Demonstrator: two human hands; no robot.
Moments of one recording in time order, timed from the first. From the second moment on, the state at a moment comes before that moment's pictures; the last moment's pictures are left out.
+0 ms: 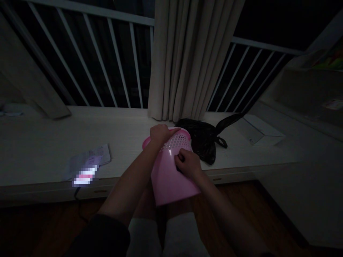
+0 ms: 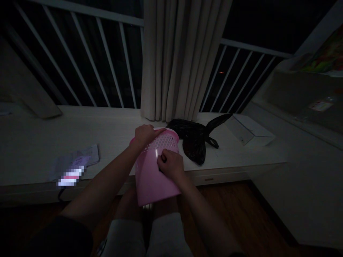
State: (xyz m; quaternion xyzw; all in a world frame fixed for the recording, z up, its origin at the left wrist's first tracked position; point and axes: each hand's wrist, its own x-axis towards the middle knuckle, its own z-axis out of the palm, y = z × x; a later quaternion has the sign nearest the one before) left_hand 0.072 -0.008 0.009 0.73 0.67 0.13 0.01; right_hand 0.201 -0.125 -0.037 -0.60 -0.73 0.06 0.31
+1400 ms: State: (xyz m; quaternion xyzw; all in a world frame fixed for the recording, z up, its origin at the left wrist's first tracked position) left_hand 0.075 -0.005 0.004 0.73 0.67 0.14 -0.01; right_hand 0.180 -0.122 -0.030 -0.55 -0.79 0.03 0.27
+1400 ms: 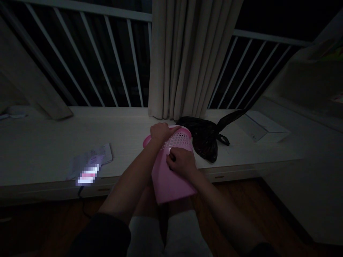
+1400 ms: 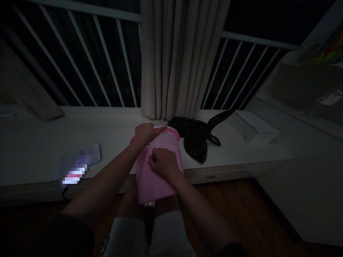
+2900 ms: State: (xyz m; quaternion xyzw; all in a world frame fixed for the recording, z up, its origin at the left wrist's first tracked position) left_hand 0.077 -0.006 0.008 0.73 0.67 0.14 0.03; right_hand 0.175 -0.119 -0.019 -0.57 -0.80 0.00 0.20
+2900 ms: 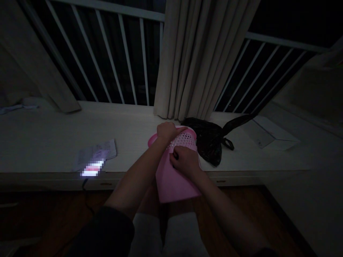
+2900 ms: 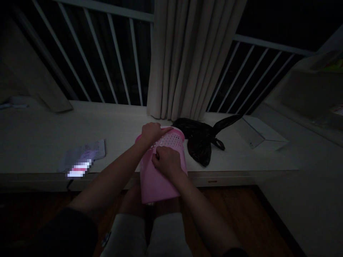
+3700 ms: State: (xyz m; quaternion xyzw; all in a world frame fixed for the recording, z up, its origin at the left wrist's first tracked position) left_hand 0.082 -0.003 0.004 0.74 0.66 0.16 0.03; right_hand 0.229 -0.100 -0.047 -0.64 -0.65 0.15 0.38
